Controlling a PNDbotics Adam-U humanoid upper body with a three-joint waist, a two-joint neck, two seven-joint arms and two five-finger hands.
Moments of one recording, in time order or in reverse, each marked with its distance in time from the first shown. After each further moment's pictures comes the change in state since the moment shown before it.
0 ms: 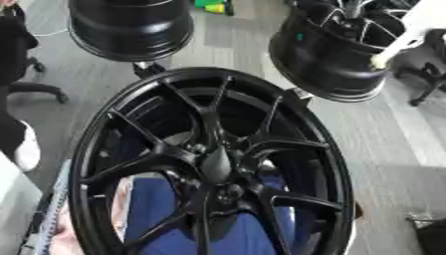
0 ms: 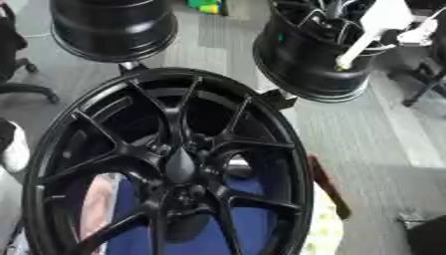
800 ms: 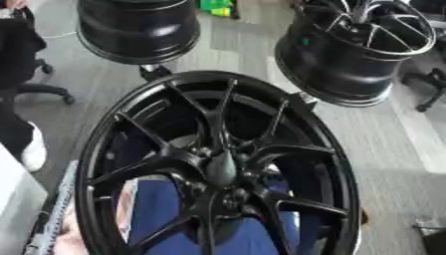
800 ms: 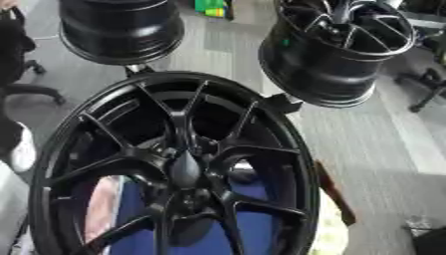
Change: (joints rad) left arm -0.002 0.000 0.000 0.000 0.001 -0.002 -0.003; right arm 0.044 0.004 -0.141 0.341 0.308 0.037 -0.256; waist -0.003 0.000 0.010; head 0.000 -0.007
